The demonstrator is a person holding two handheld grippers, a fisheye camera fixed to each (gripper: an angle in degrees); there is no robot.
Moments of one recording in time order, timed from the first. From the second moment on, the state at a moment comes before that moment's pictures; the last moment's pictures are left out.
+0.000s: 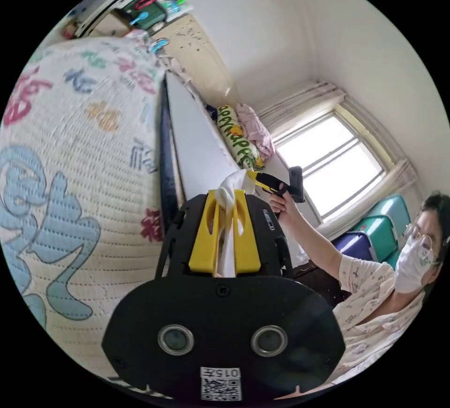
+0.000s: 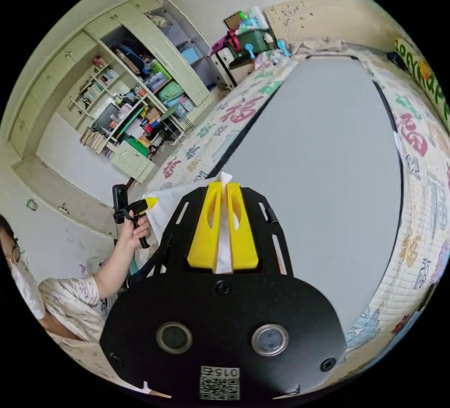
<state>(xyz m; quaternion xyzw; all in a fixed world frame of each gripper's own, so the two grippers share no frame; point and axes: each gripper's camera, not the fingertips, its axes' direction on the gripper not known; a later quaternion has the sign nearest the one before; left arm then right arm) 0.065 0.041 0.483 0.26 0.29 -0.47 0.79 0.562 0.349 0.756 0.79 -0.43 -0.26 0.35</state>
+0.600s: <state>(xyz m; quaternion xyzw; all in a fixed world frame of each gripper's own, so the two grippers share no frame) 0.213 -0.188 0.063 0.38 0.23 -0.16 0.88 0.496 0.295 1.224 0.92 -0.37 -0.12 0.10</state>
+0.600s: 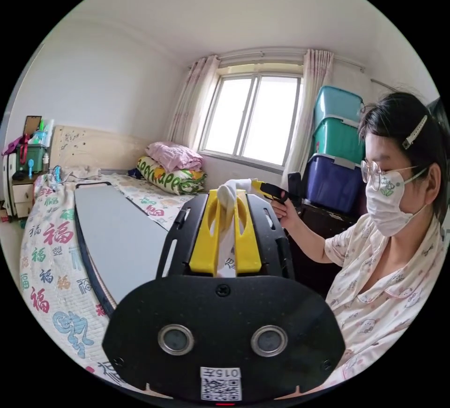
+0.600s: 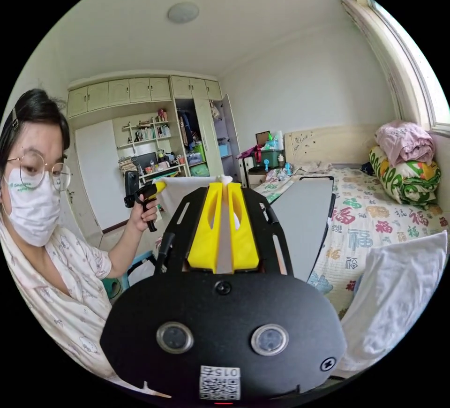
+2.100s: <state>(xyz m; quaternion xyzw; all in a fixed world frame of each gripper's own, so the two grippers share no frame) 0.323 0.079 -0.321 0.42 -0.01 -0.25 0.87 0.417 0.043 0.943 0.81 -0.38 -0.45 -0.01</state>
